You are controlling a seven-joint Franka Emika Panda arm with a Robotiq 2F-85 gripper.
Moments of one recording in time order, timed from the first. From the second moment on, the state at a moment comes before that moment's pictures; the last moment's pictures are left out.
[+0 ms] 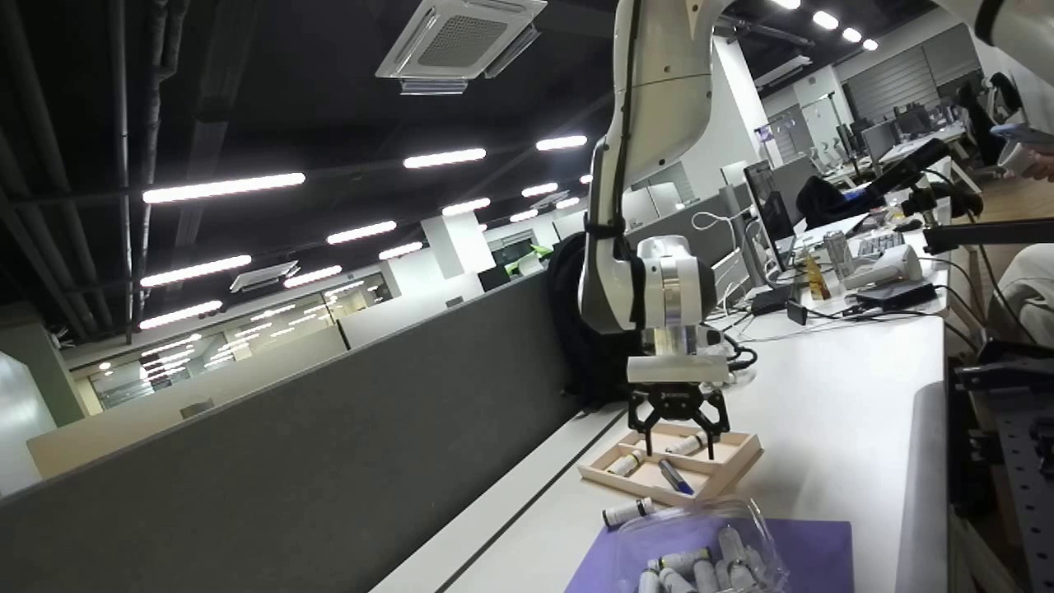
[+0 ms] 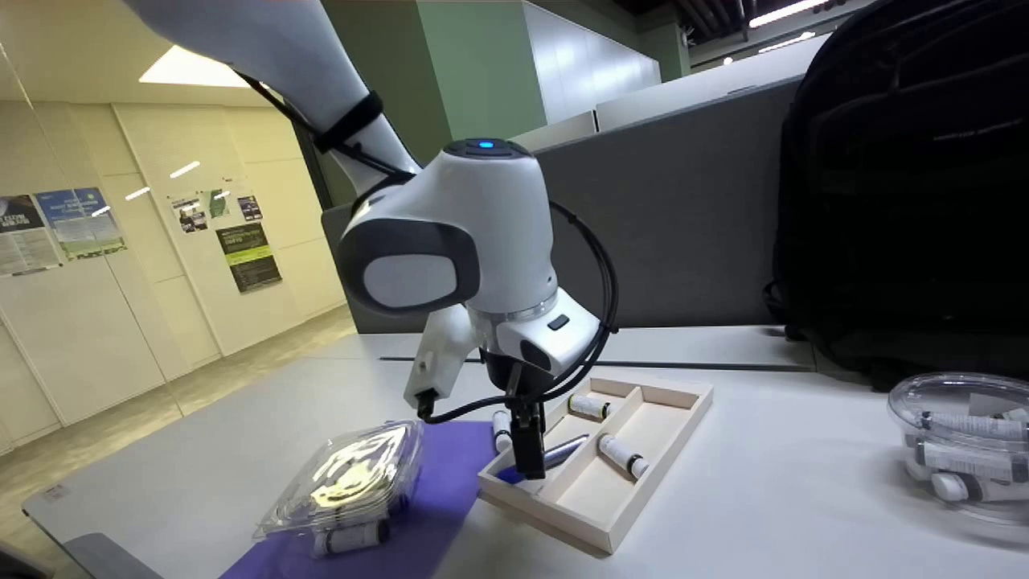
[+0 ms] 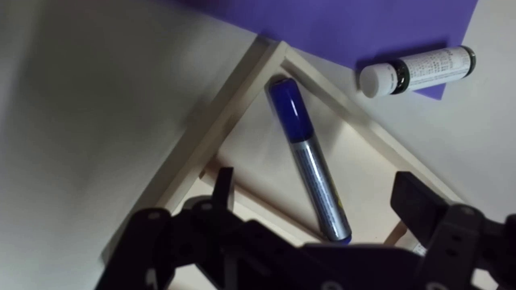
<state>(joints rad) -0.21 0.47 0.06 -2.31 0.89 2.86 0.13</state>
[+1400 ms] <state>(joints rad) -0.20 0.56 0.11 -2.19 0.97 2.91 0.19</state>
